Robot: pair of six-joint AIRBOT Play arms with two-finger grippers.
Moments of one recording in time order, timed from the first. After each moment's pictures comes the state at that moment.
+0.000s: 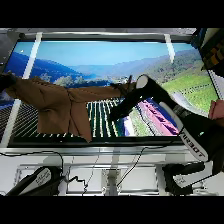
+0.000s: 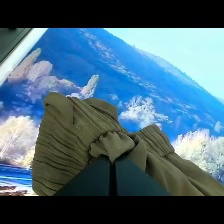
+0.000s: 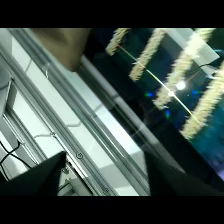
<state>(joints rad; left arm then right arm) 0.45 -1.10 0.98 1.24 -0.34 -1.23 0.50 -1.64 1.36 -0.85 1.42 1.29</state>
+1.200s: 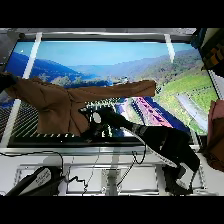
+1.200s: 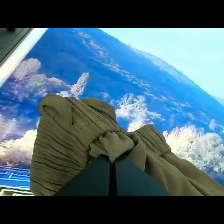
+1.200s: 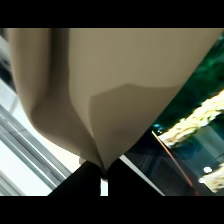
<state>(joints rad) 0.44 -1.10 0.98 1.25 -0.34 -1.23 0.93 -1.89 1.50 -1.12 1.07 1.65</state>
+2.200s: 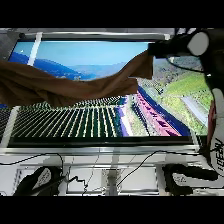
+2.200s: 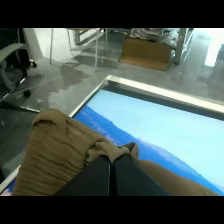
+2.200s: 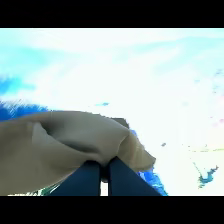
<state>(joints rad) 0.44 -0.94 0.98 1.25 -0.13 -1.23 0.20 -1.41 1.84 -1.55 1.13 1.67</state>
